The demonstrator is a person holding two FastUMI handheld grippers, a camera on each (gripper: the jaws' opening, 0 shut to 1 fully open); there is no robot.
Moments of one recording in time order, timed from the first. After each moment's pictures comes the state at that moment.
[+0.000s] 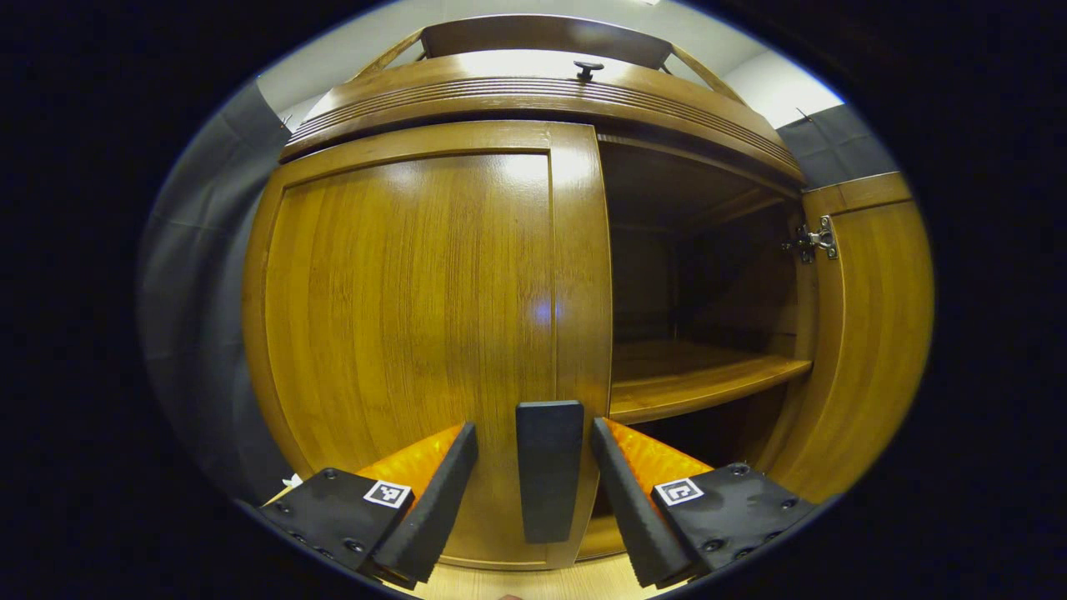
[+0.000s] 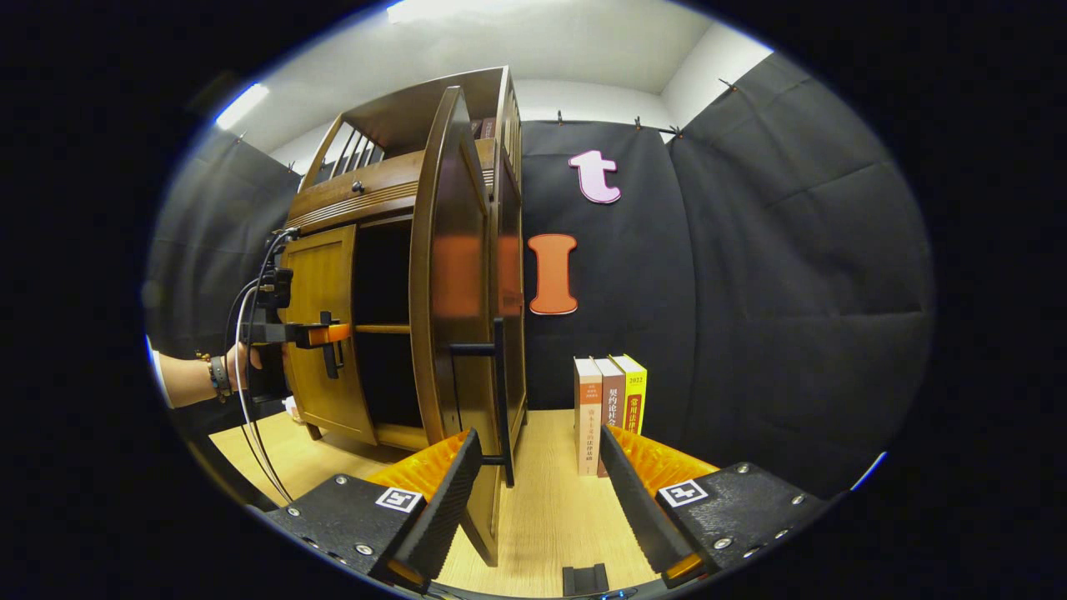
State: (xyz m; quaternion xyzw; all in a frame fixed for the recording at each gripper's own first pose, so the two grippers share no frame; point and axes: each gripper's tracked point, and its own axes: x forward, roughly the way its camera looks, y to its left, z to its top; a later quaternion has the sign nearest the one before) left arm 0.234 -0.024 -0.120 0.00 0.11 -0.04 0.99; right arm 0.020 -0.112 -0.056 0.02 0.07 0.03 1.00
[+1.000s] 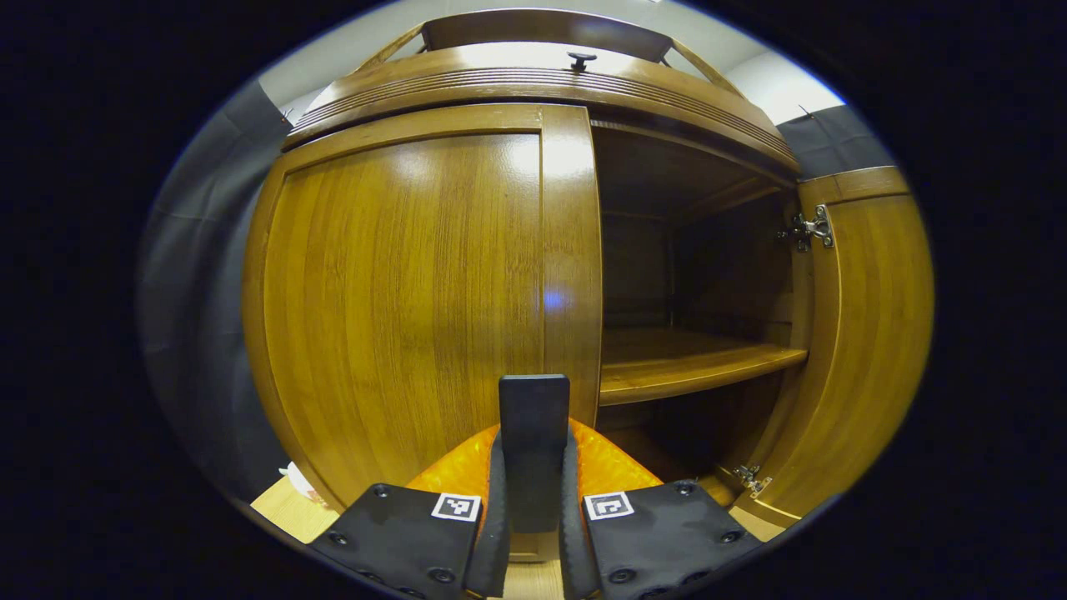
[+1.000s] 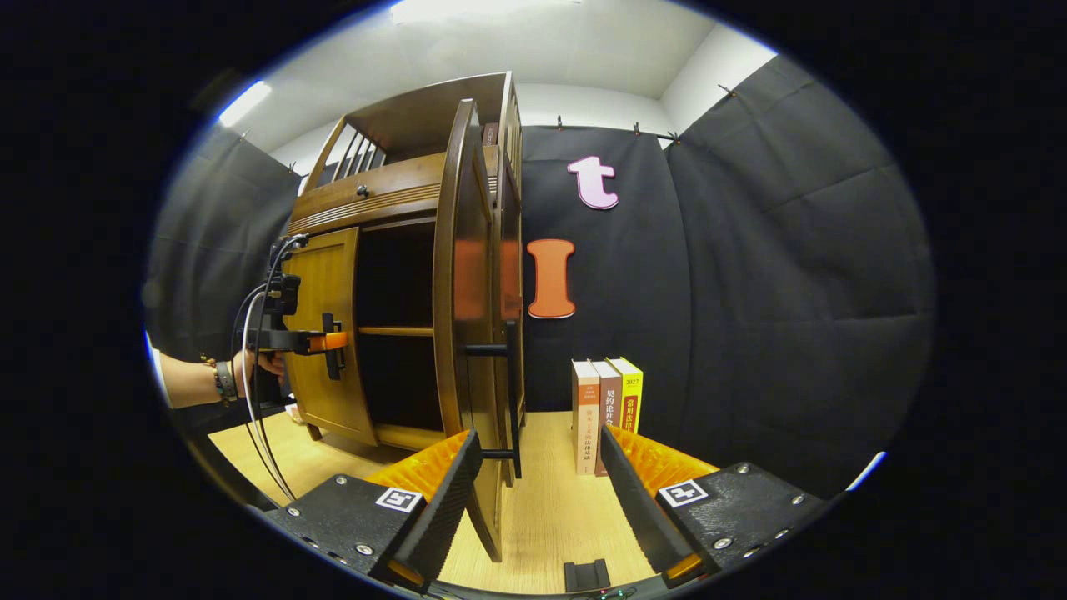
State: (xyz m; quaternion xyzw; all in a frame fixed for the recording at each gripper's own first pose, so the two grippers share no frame) left arm 0.218 -0.031 -0.131 0.00 0.12 -0.04 0.99; right arm 0.004 -0.109 -0.050 0.01 0.06 0.02 1.00
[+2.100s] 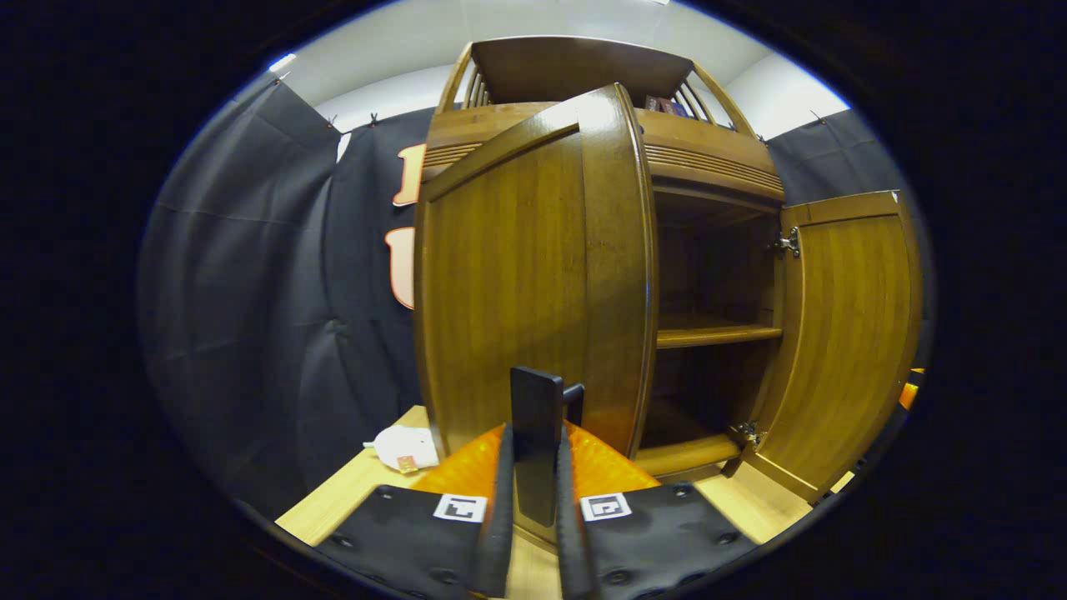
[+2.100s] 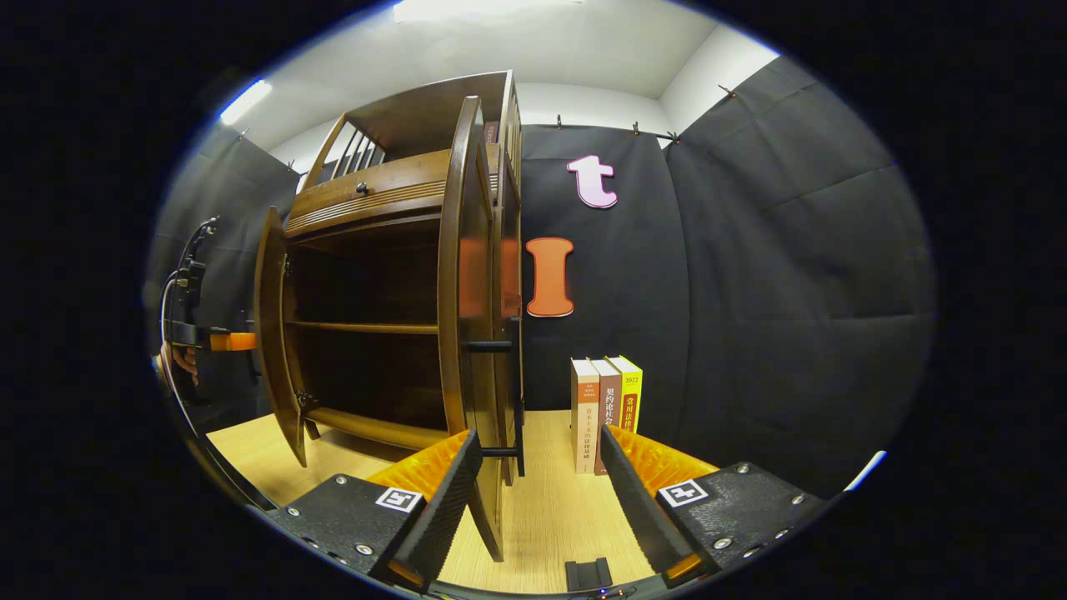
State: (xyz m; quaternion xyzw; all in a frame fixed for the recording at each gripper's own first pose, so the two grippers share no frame) left arm 0.058 0.067 -0.086 0.00 0.14 0.03 0.99; right arm 0.006 -0.104 -0.051 0.01 0.06 0.02 1.00
